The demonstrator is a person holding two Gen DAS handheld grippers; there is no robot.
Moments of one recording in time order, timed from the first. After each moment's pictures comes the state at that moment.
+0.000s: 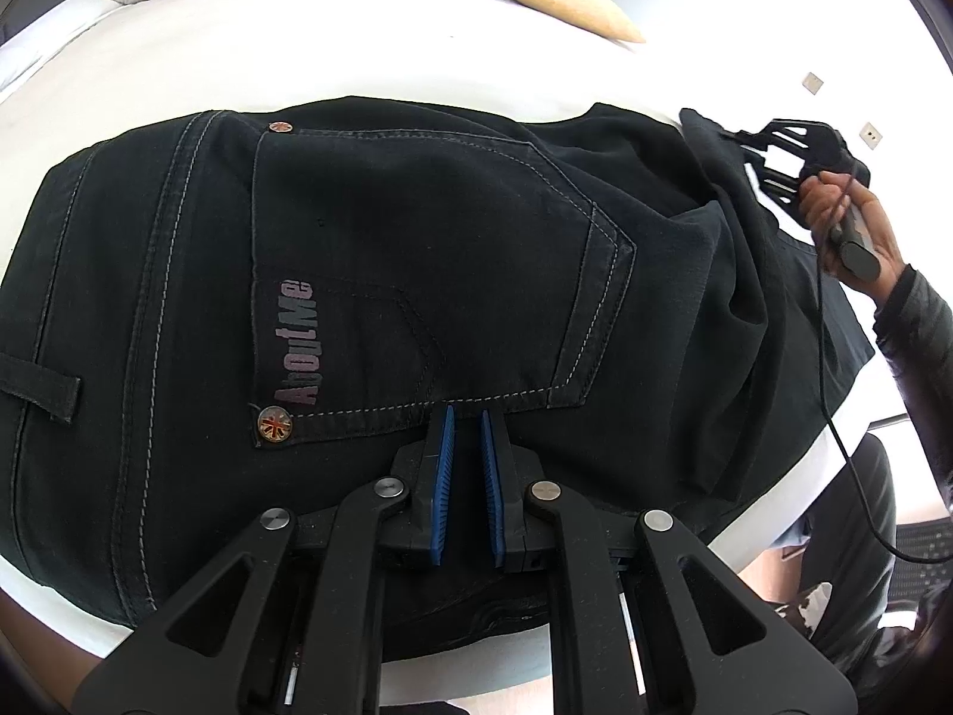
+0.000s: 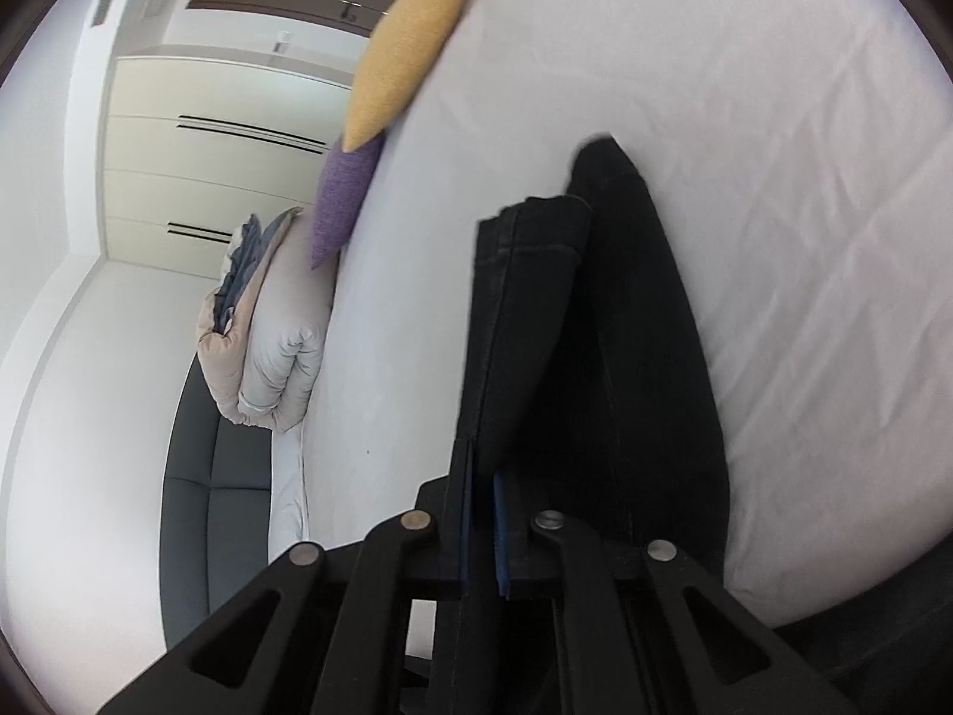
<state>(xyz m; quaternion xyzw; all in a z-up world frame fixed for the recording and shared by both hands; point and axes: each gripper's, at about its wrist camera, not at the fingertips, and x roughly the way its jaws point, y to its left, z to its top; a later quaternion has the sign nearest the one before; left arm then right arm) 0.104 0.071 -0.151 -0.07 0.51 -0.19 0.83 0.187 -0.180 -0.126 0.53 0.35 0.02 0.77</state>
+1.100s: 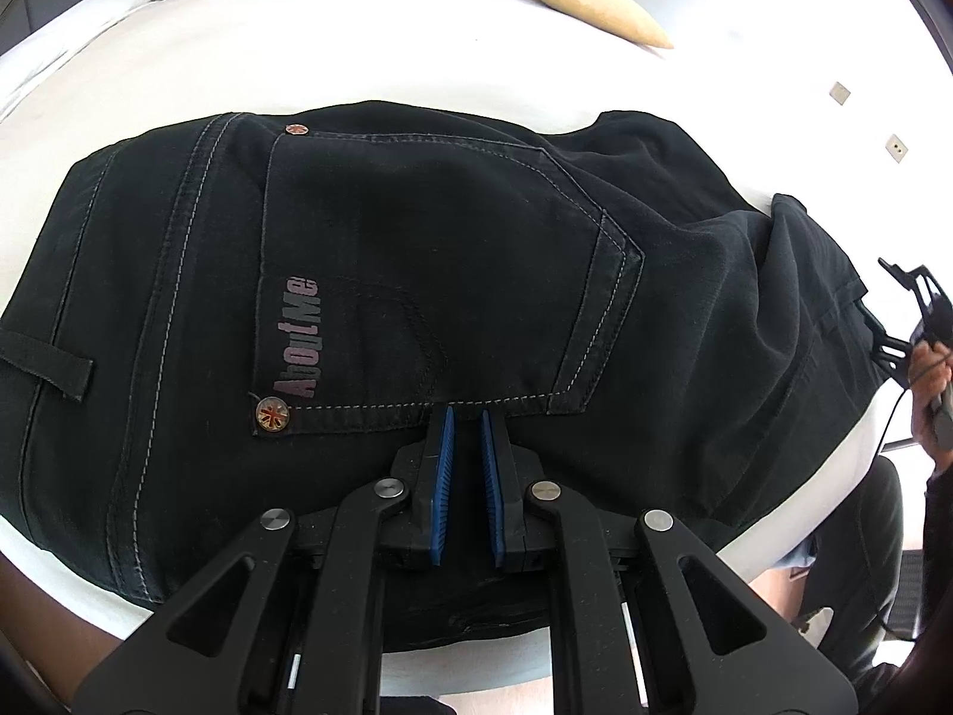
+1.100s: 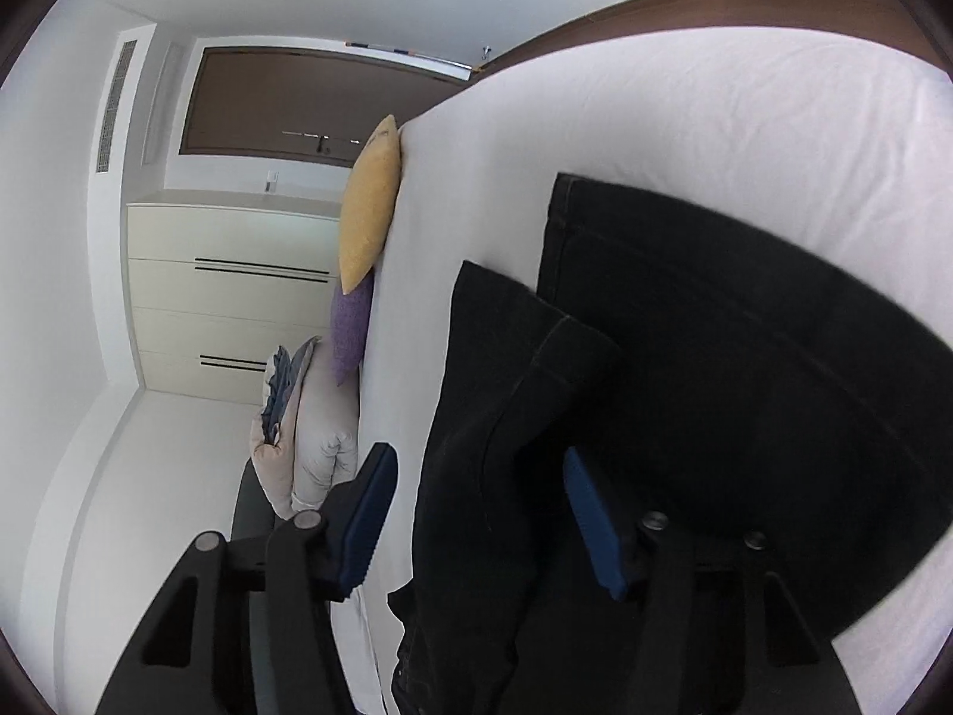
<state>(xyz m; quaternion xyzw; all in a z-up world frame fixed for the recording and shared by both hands) 0.097 0.066 -0.144 -0.07 0.51 -0.16 0.84 -0.022 -0.275 -0.112 0.63 0.26 -0.05 0.73</state>
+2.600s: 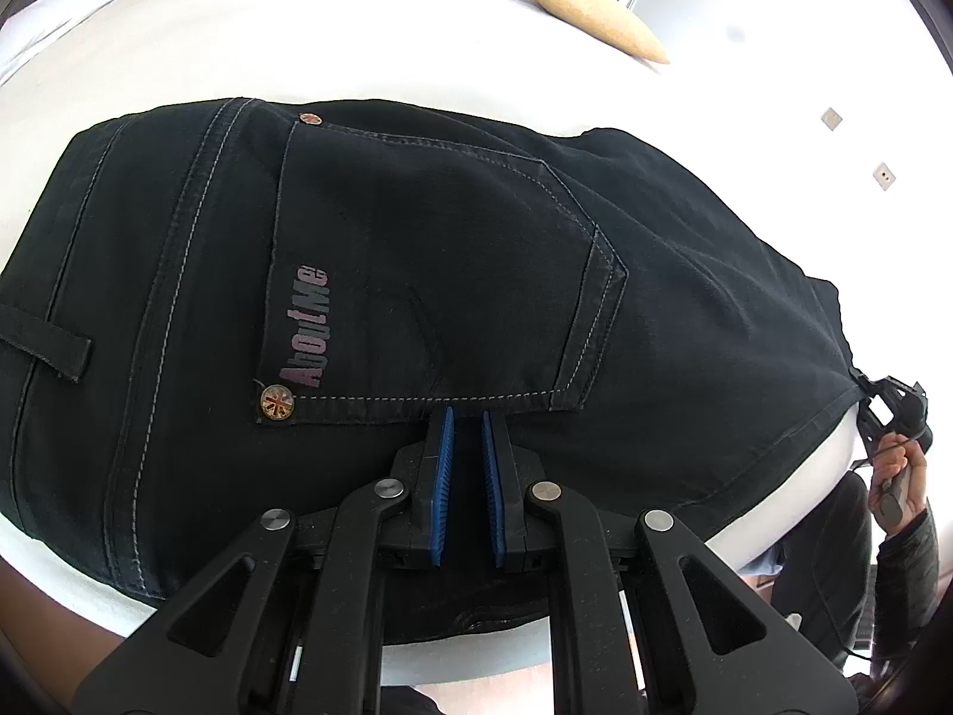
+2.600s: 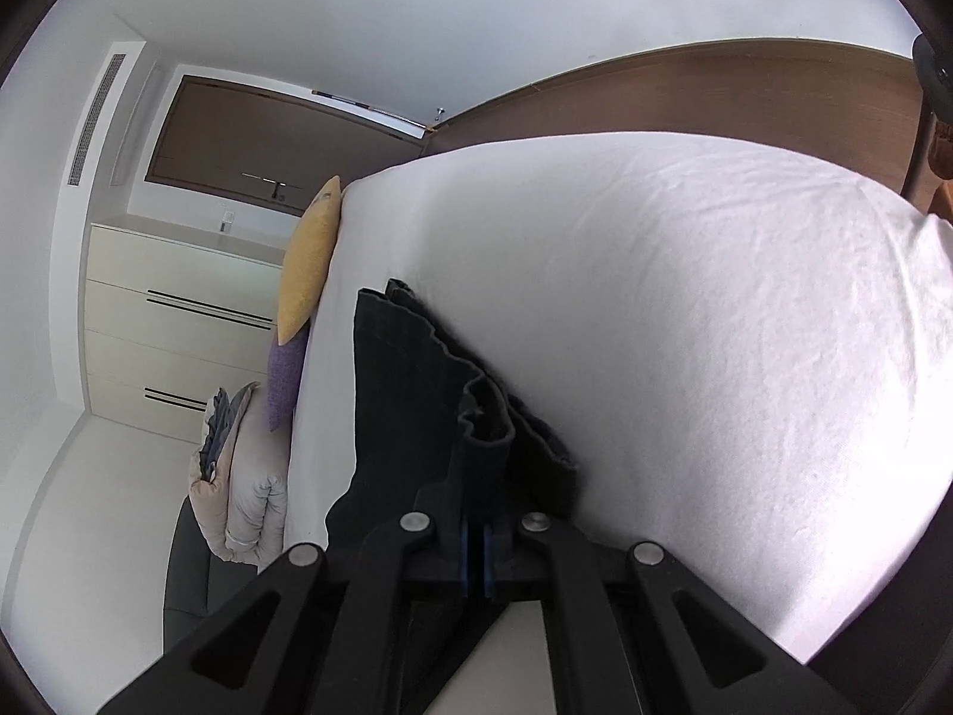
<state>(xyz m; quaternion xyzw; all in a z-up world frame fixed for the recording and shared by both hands) 0.100 0.100 -0.137 -0.11 0.52 -0.17 0.83 -0.135 -0.301 -0.117 0.59 0.25 -0.15 0.76</state>
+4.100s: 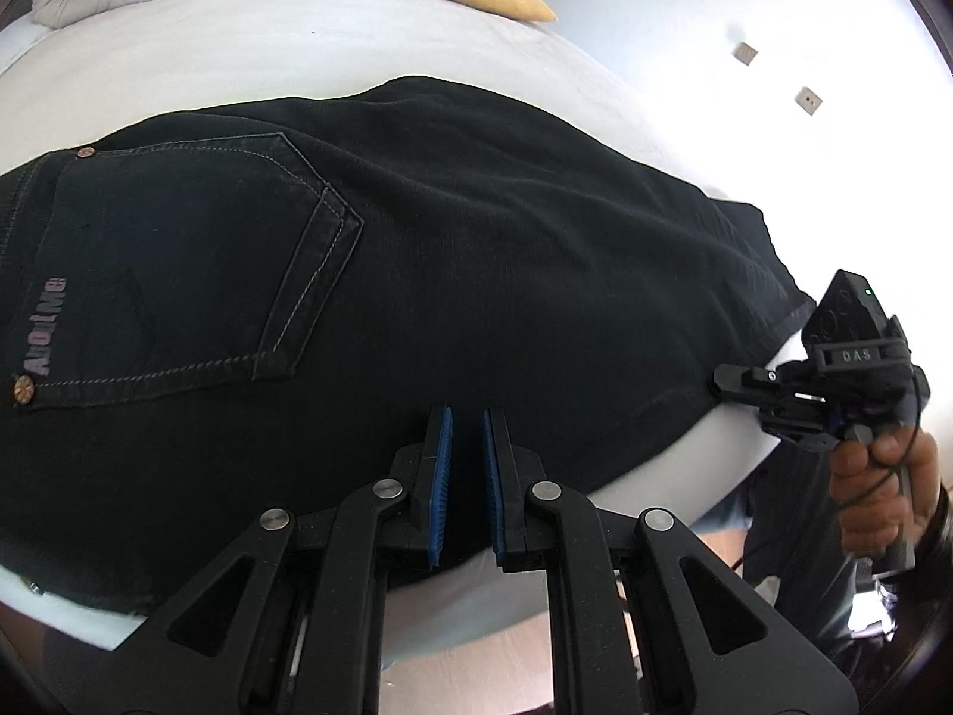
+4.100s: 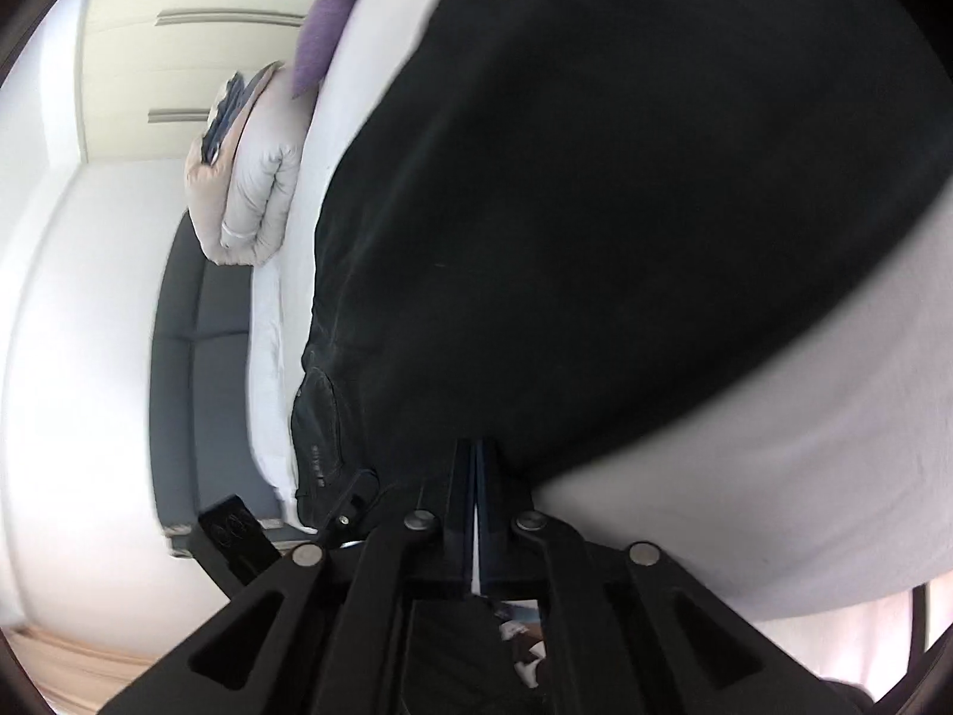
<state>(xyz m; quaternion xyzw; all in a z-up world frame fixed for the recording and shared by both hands) 0.056 0.037 -0.139 -0.06 0.50 -0.27 0.82 -0.043 -0.096 -0.136 0.52 0.50 0.10 0.68</state>
